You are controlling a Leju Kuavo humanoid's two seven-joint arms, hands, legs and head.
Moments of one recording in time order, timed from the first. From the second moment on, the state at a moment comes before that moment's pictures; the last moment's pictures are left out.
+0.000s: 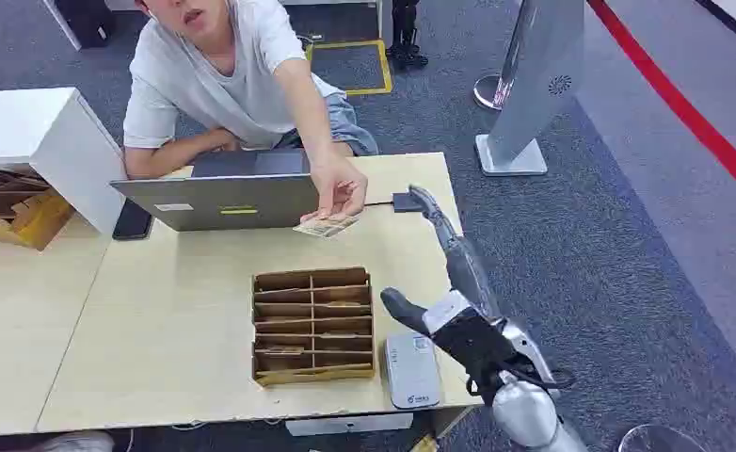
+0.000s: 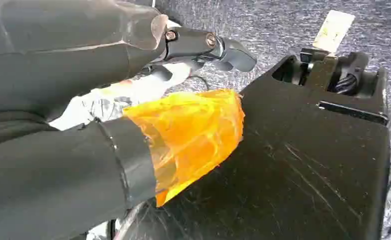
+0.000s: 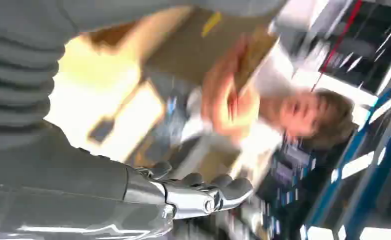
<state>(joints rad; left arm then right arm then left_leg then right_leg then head) -0.16 -0.18 -0.39 -0.26 -0.96 -0.01 0.09 -0.19 -0.05 0.50 -1.73 0.46 -0.18 -0.16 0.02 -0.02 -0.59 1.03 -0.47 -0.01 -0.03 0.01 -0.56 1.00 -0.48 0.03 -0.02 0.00</state>
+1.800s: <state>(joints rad) -0.16 -0.18 -0.39 -0.26 -0.97 -0.01 0.10 -0.34 -0.06 0.67 -1.56 1.39 -0.49 0.07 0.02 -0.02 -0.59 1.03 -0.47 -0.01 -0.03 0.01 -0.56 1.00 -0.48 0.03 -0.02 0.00</state>
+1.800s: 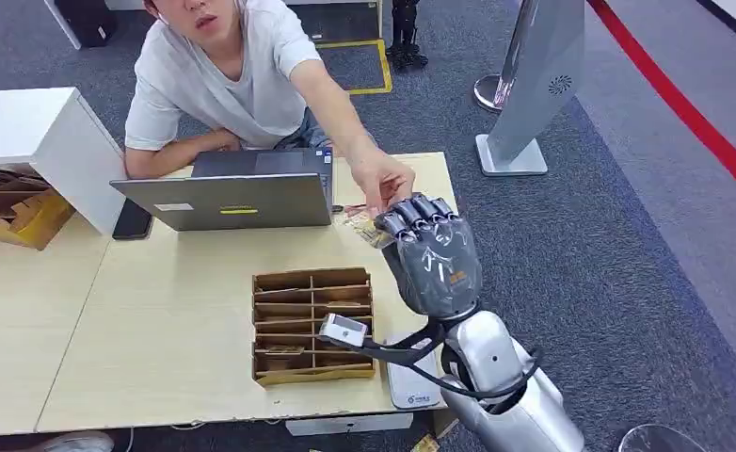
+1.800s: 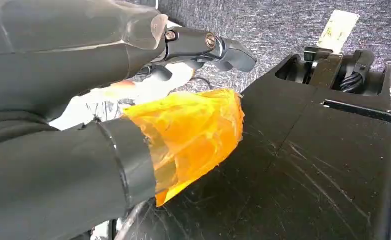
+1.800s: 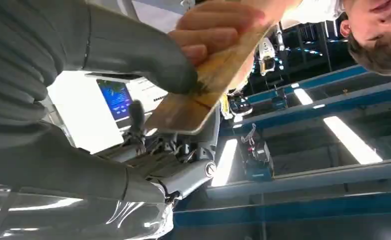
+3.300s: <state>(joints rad) -0.15 -0.18 -0.39 -0.26 -0.95 0.00 0.12 -0.17 -0.09 0.66 -1.77 0.27 0.07 -0.08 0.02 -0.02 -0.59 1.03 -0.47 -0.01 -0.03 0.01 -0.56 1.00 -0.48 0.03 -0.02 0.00</state>
